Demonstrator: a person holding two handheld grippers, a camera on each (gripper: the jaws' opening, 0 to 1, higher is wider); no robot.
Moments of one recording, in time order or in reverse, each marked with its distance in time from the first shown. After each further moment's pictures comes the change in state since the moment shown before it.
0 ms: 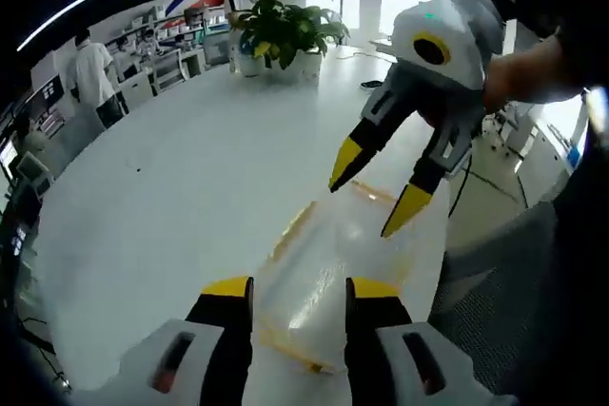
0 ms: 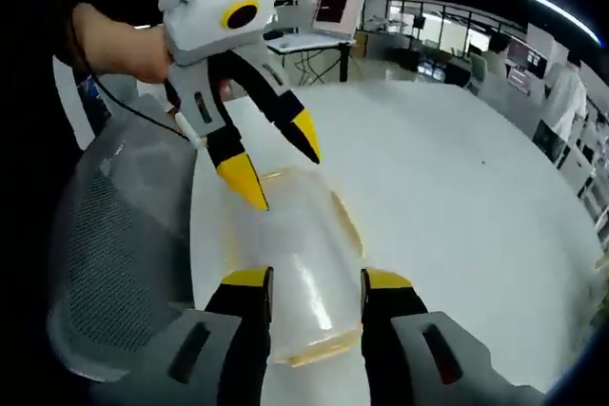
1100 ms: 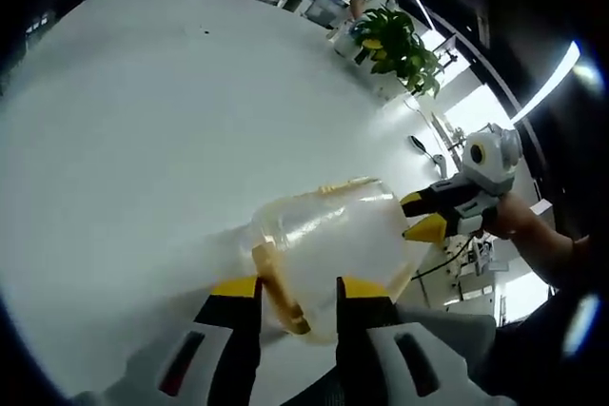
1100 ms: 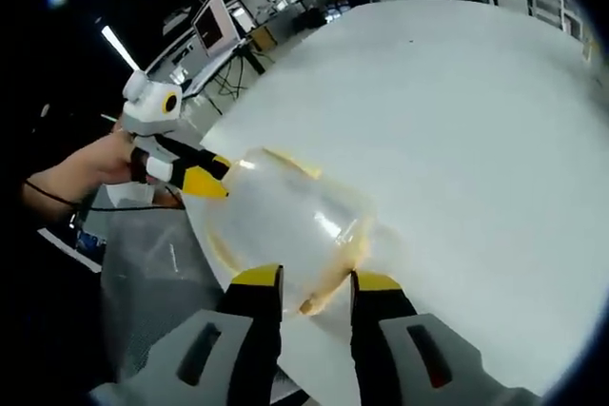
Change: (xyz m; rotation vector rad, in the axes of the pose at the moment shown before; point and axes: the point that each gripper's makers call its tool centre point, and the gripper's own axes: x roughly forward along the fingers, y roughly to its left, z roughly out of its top) left arm 0.000 0.014 -0.068 -0.831 0.065 -0.109; right arm -0.019 -0.014 -0.061 0.660 0.069 -0.023
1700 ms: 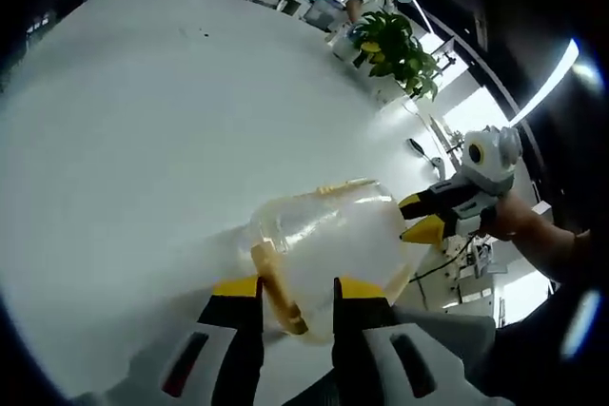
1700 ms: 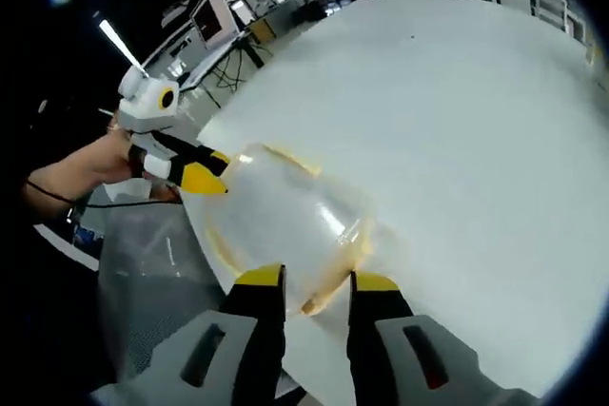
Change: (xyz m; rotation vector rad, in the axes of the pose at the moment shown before) left arm 0.000 -0.002 0.001 -0.008 -0.019 -0.011; right arm -0.001 0.008 0.000 0.007 0.020 -0.028
